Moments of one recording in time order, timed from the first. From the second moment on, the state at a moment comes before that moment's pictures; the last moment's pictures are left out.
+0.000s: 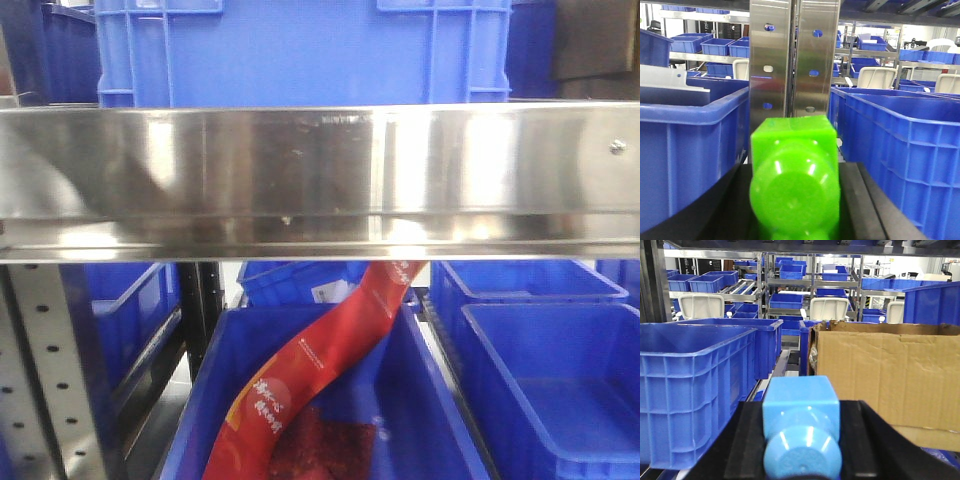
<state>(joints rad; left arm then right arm) 0.03 0.36 -0.46 -0.04 0.11 0.00 0.01 0.28 -0.55 0.17 0.30 -0.15</state>
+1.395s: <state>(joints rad) -0.08 0.36 -0.50 0.05 0.10 0.00 0.01 0.28 -0.56 0.21 0.27 -0.15</state>
